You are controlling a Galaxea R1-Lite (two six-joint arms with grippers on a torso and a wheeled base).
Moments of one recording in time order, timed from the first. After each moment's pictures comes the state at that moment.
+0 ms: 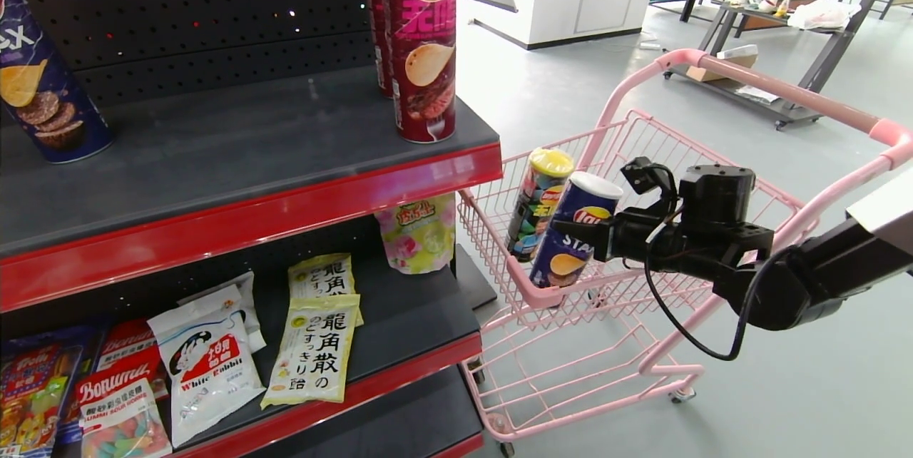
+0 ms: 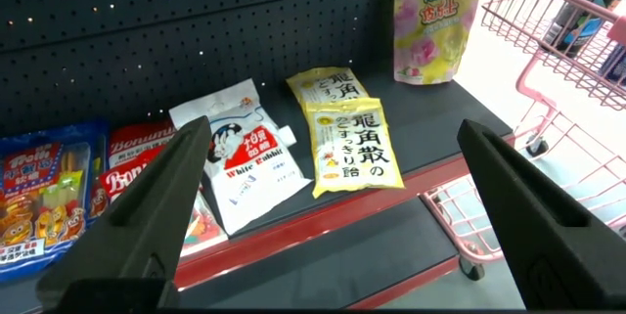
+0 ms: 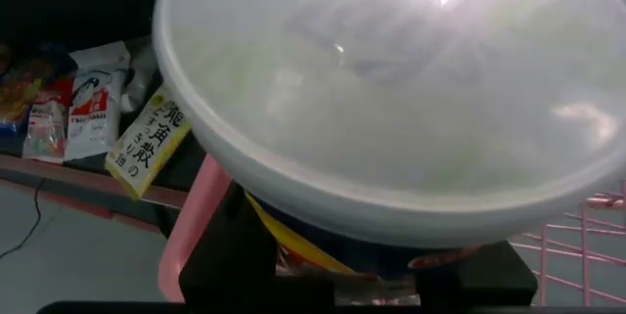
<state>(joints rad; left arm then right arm) 0.00 0.00 0.00 0.00 0.00 0.00 0.23 2.03 -0.87 -0.91 0.49 0.09</state>
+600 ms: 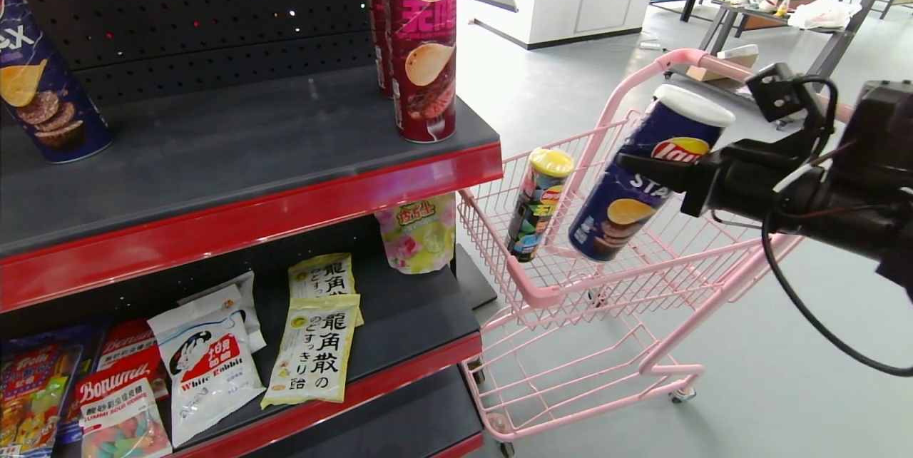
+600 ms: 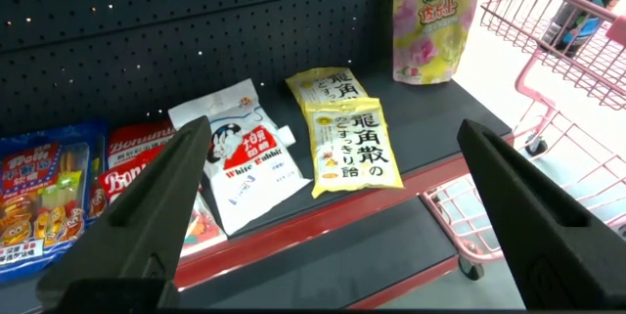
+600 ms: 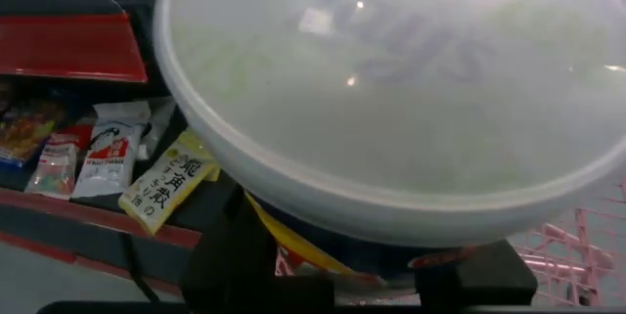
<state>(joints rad) 0.00 0.00 0.00 0.00 -0.01 0.00 0.22 1.58 -0.81 -0.71 0.44 0.02</state>
